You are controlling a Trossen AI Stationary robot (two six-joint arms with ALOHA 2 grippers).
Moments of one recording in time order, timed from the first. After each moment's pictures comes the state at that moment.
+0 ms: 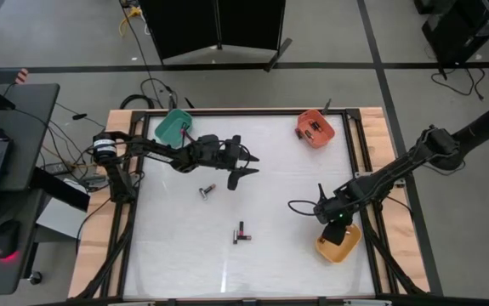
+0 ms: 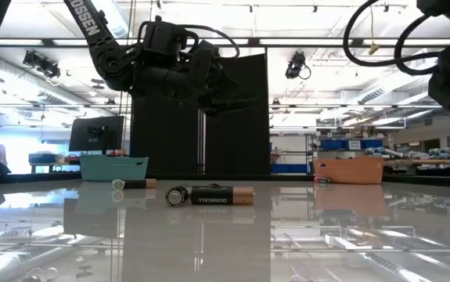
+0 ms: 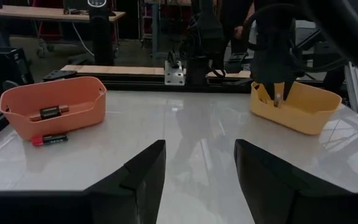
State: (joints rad) left arm 0.24 1.77 0.78 0.84 0.31 0.00; right arm 0.46 1.23 0.65 -0.83 -0.39 1.10
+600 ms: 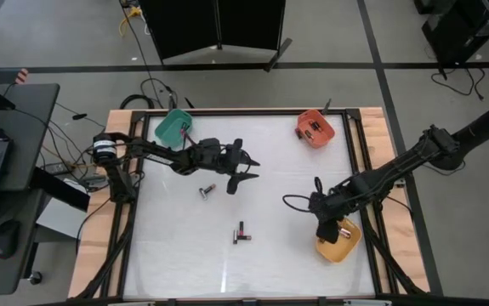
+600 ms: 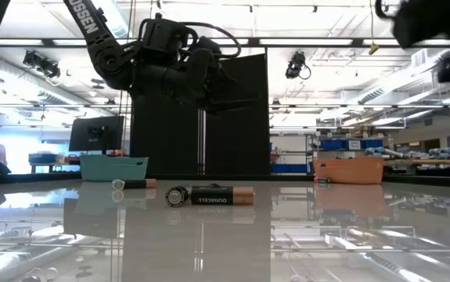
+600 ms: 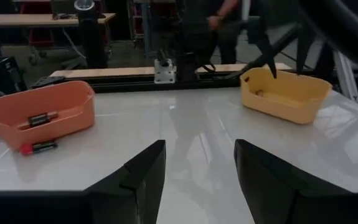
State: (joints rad) left arm 0.21 1.77 0.78 0.83 0.31 0.06; right arm 0.45 1.23 0.88 -0.93 -0.16 0.94
